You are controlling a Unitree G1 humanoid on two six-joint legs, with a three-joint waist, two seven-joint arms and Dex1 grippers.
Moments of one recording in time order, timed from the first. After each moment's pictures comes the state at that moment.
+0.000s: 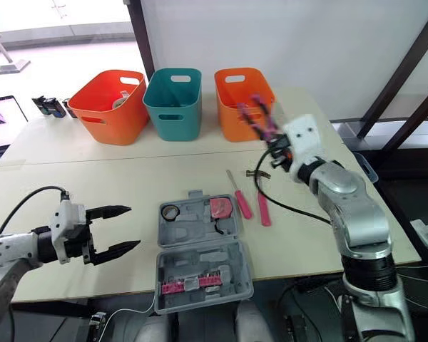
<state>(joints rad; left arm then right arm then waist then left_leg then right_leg) 0.12 0.78 0.26 -0.24 -0.49 0.14 -1.11 -0.54 -0.60 0.00 -0.47 0.34 0.87 0.50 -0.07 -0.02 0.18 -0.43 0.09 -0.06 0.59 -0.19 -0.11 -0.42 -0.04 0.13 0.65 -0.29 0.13</state>
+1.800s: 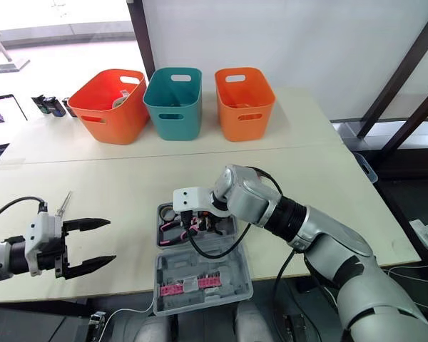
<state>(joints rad) 0.19 0.85 0.32 -0.13 -0.48 0.04 -1.24 -1.03 -0.44 0.89 0.06 -0.08 0.84 1.16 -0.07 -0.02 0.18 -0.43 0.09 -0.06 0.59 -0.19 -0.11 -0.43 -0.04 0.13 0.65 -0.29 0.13</state>
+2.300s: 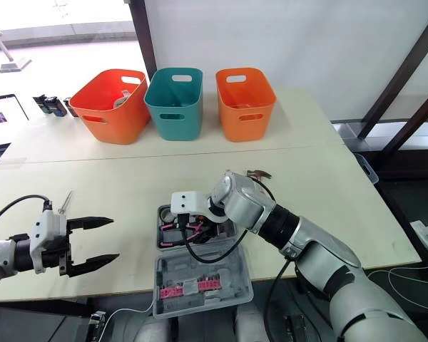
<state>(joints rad) 0.16 0.85 0.30 -0.13 -0.47 0.05 -1.23 -0.96 -0.36 0.79 0.12 -0.07 0.80 1.14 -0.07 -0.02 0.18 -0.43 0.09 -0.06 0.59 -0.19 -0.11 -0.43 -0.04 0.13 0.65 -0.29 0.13</state>
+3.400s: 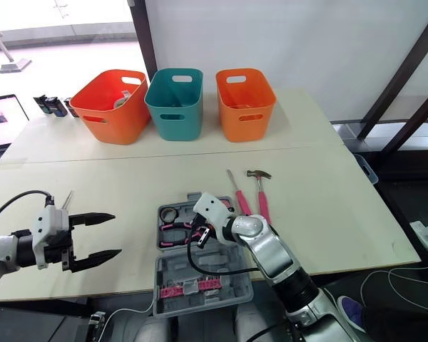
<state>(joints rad) 0.15 0.85 0.30 -0.16 -0.47 0.10 -1.22 -0.41 -0.25 0.46 -0.08 -0.03 0.65 0.64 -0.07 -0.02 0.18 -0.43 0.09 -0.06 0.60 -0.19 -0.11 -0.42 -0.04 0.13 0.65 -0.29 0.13</state>
